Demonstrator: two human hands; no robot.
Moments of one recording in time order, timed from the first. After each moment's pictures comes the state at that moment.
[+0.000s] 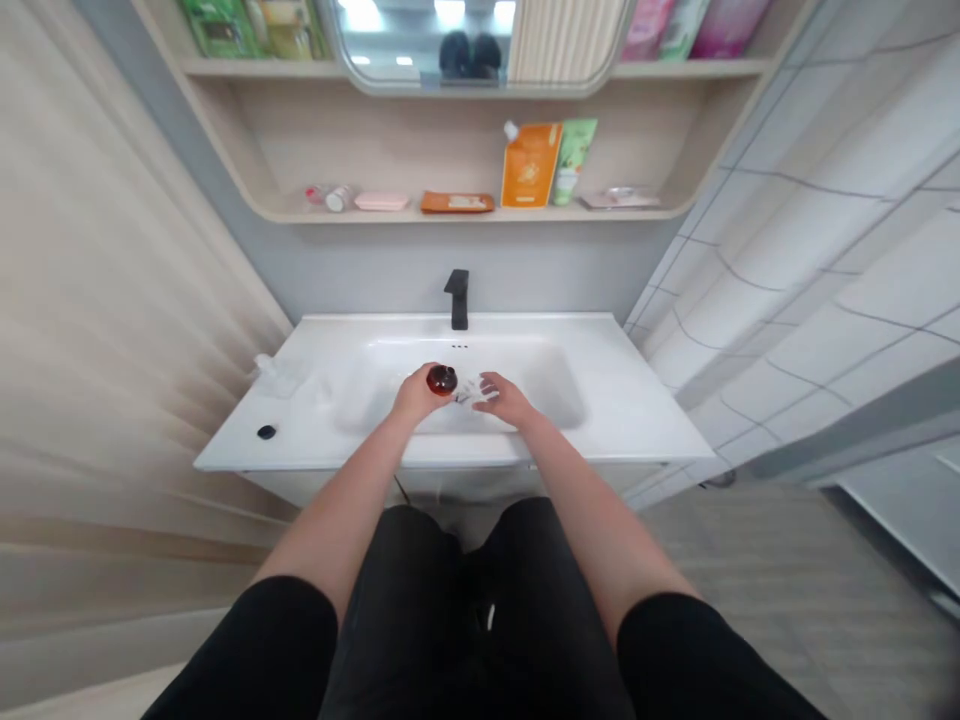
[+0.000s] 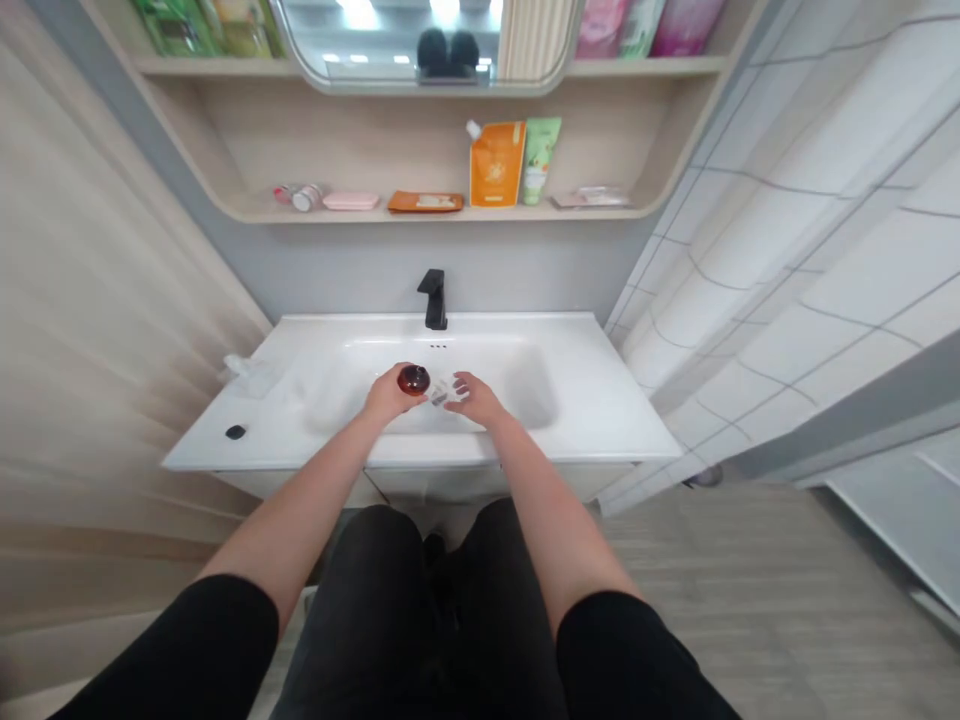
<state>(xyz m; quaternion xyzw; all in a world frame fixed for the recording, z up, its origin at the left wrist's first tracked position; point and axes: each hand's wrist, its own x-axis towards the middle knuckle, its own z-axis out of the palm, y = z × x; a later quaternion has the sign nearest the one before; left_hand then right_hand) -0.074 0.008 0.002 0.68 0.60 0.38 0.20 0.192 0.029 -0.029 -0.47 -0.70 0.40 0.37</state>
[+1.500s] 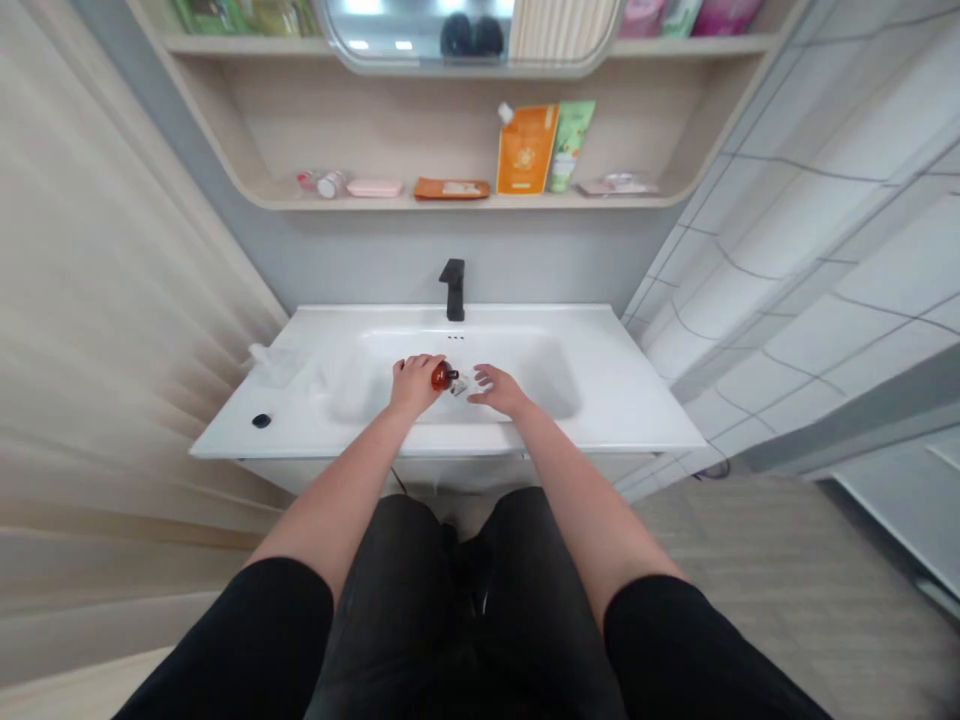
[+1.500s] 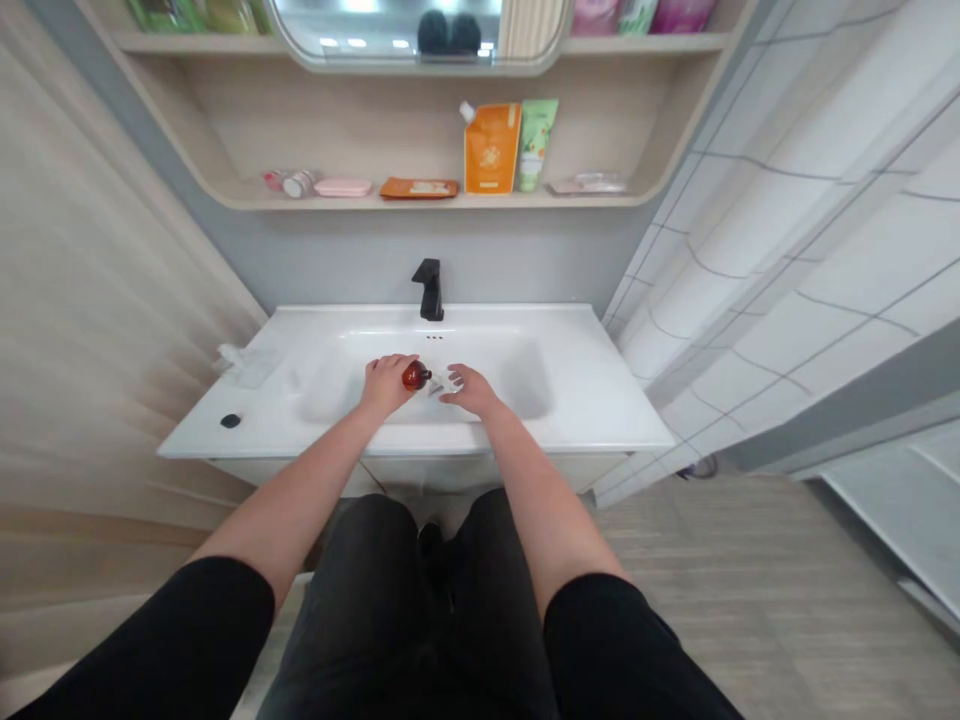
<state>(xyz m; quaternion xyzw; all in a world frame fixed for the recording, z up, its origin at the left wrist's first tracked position) -0.061 -0.002 0.011 0.75 0.61 0.24 0.02 0.192 0.036 -0.030 -0.48 -0.72 0.37 0.34</state>
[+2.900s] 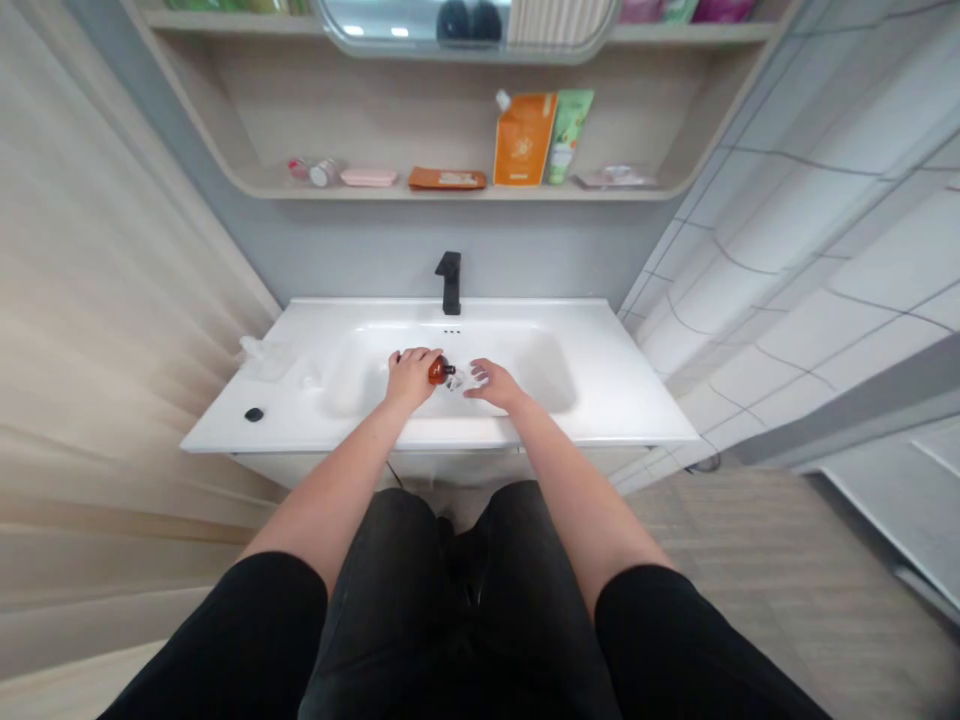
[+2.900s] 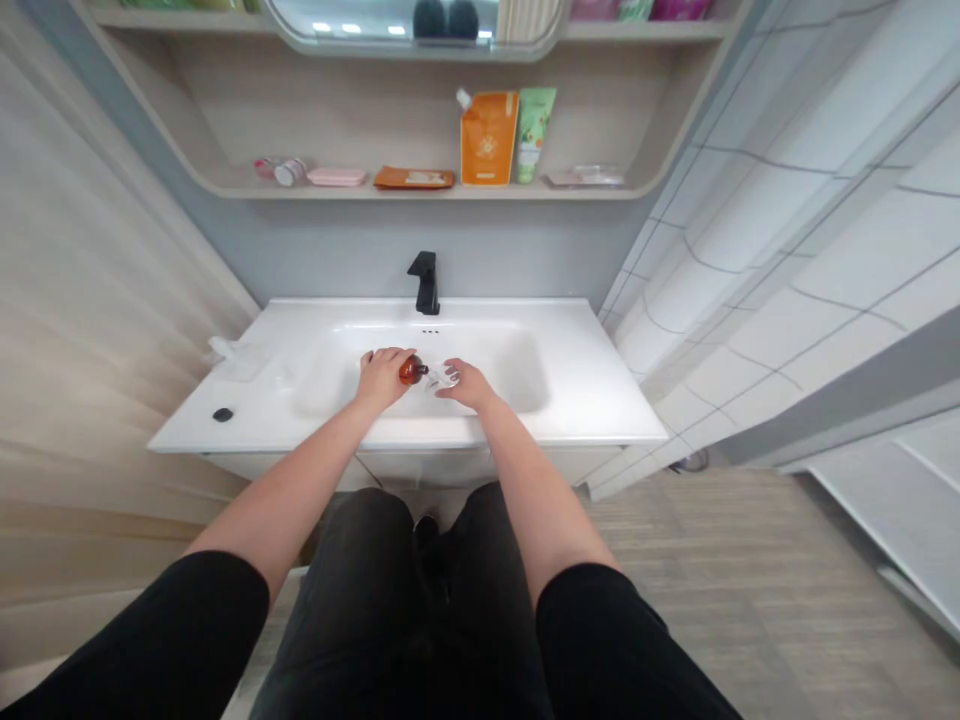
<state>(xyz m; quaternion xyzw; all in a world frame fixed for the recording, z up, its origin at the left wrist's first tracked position) -0.060 -0.002 0.006 0.76 0.60 0.22 -0.04 0.191 0.035 -0.026 -0.50 -0.72 0.36 0.33</state>
